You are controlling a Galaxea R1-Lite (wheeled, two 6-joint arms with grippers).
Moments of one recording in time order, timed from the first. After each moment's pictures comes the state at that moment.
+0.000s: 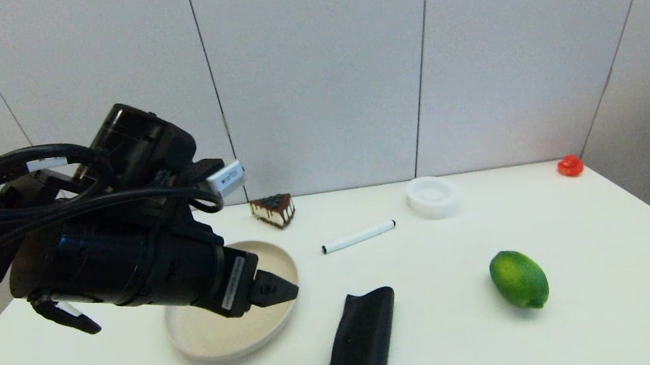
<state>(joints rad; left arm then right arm) -0.66 1.58 -1.22 0.50 -0.06 -0.13 0.00 0.00 0.00 0.00 0.00 0.02</state>
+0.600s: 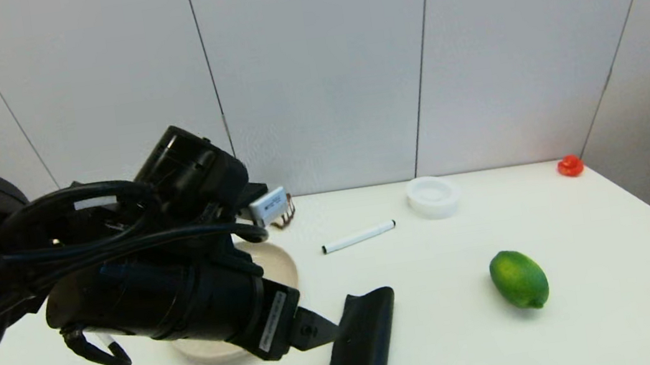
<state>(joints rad) -0.80 1.61 -1.21 0.51 -0.12 -0.21 0.00 0.00 0.00 0.00 0.00 0.02</state>
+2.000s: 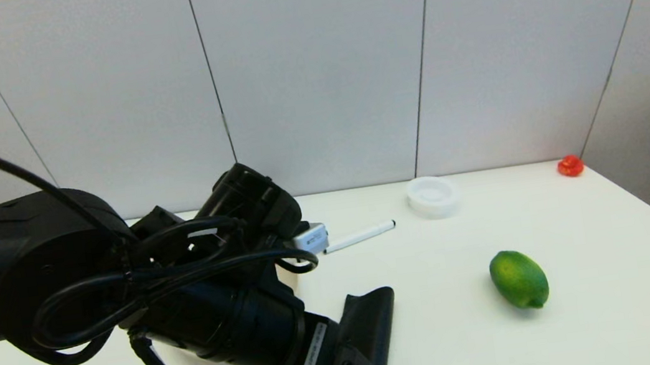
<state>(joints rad) -0.83 1.72 -1.20 0.50 -0.30 -0.28 0.00 0.00 0.00 0.00 0.00 0.02</state>
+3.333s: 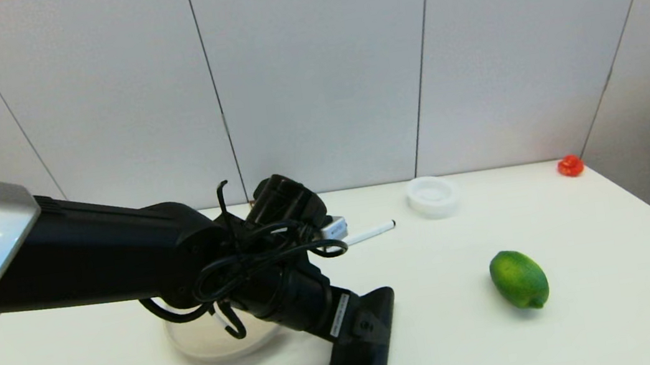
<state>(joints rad) -0.75 1.94 -1.24 0.29 -0.32 -0.16 0.00 0.00 0.00 0.00 0.00 0.02</state>
